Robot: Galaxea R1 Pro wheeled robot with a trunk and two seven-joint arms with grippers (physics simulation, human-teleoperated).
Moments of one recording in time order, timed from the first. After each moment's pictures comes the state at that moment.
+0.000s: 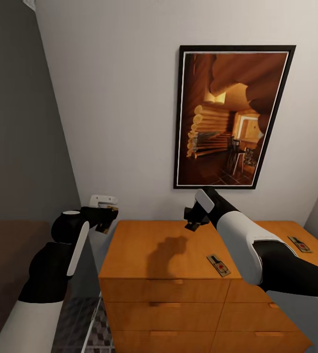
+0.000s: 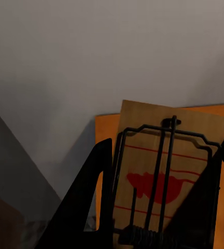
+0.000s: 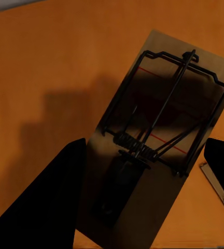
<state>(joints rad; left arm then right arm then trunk) -0.66 0.00 -0.09 -1.57 -0.02 1.04 0.00 -1.29 0.15 -0.05 -0.28 -0.42 0.92 -0.43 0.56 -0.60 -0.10</state>
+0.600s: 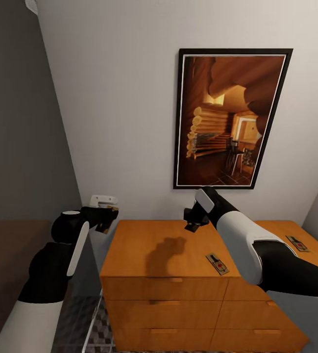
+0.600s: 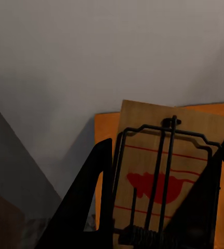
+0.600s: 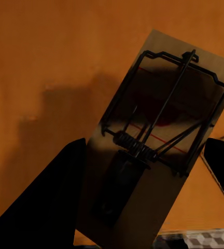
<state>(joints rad) -0.66 0.00 -0.09 -1.57 -0.02 1.04 0.00 -1.29 0.15 -0.05 -0.28 -0.42 0.95 -0.42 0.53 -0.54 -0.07</state>
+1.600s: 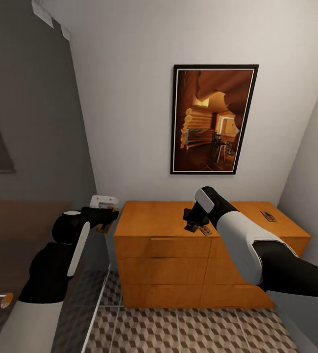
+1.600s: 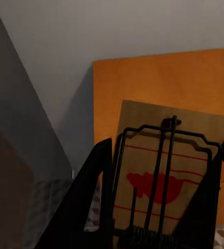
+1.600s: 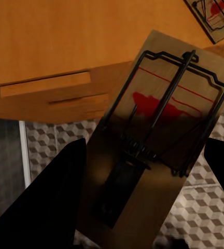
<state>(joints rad) -0.66 0.00 -0.10 -1.57 -0.02 1.04 0.00 -1.28 0.15 -0.05 -0.28 -0.42 0.95 -0.42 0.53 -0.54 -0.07</state>
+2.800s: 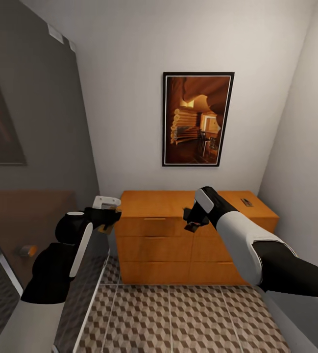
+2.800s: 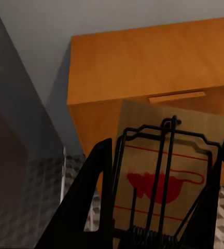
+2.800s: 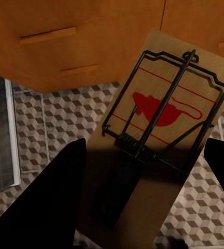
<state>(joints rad) -0.66 0.00 -0.12 -1.56 -0.02 1.04 0.00 -1.28 0.15 -0.05 -0.28 -0.42 0.94 -0.43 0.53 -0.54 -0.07</state>
